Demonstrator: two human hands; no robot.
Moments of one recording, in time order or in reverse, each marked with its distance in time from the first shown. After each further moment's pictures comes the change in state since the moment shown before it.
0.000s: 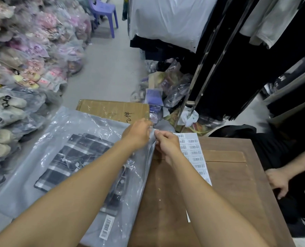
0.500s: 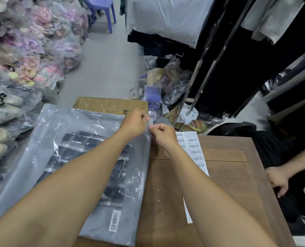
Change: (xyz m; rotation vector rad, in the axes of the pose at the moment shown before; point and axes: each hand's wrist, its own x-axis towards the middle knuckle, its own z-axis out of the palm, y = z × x) left_hand 0.041 -0.017 0.003 -0.211 0.113 -0.087; right_hand 0.010 -0.018 0.008 -0.261 -0.031 -0.164
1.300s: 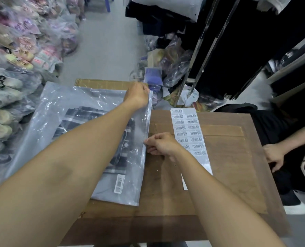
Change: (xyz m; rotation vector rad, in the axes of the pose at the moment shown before) left_hand 0.000 0.018 0.009 -0.051 0.078 -0.116; right_hand -0.083 0.047 -0.028 -0.061 -0.403 0.282
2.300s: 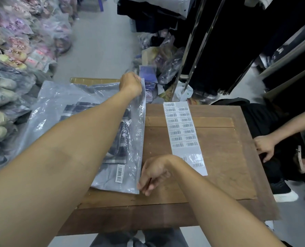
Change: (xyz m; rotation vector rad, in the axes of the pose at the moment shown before) left_hand 0.006 0.009 0.002 -0.191 0.123 -0.130; right_hand -0.052 0.034 0.019 -0.436 -0.592 0.442
